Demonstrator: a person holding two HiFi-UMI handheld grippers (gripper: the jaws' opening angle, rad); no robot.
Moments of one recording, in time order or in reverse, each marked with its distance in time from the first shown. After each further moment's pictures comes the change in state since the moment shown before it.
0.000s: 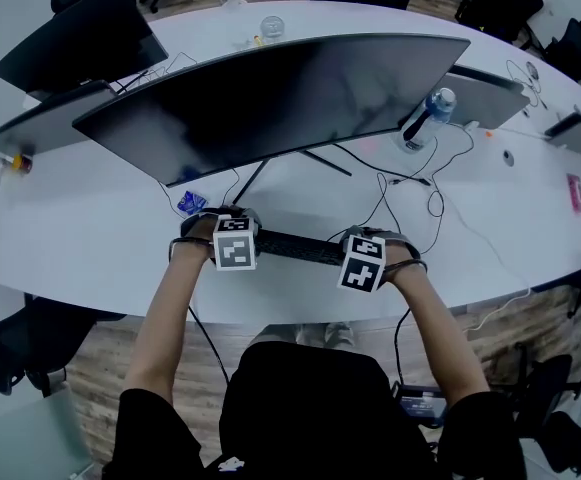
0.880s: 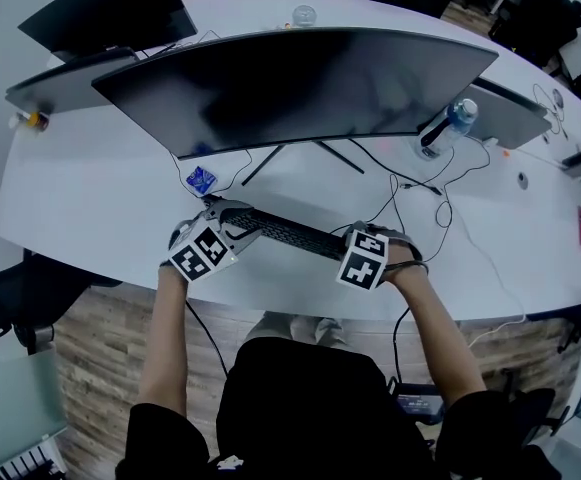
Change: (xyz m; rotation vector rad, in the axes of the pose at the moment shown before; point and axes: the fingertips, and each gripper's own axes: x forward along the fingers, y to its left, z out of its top) left arm -0.072 0.004 0.013 -0.453 -0.505 0.385; right arm 0.000 -0.002 -0.002 -0.039 -0.015 0.001
